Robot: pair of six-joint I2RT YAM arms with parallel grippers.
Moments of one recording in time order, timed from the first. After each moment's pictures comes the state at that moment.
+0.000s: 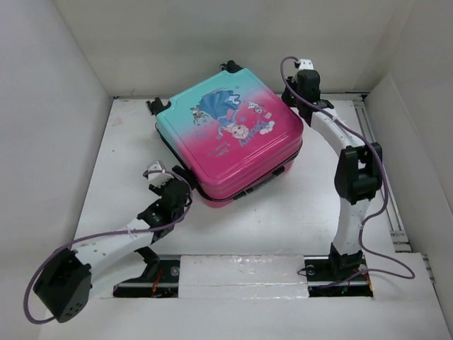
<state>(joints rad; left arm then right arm) -0.66 0.95 0.34 0.19 -0.74 -0.93 0.23 2.04 1.76 -0.12 0.01 0.22</state>
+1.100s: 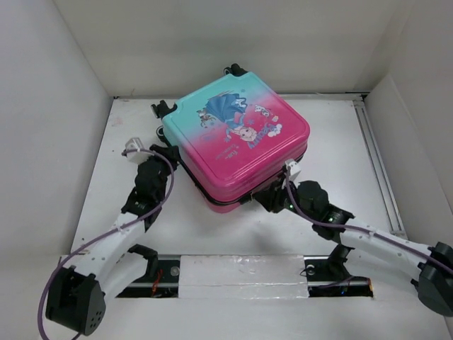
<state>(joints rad) -0.34 0.92 0.53 0.29 -0.40 -0.83 0.80 0.86 0.41 0.18 -0.03 0.46</state>
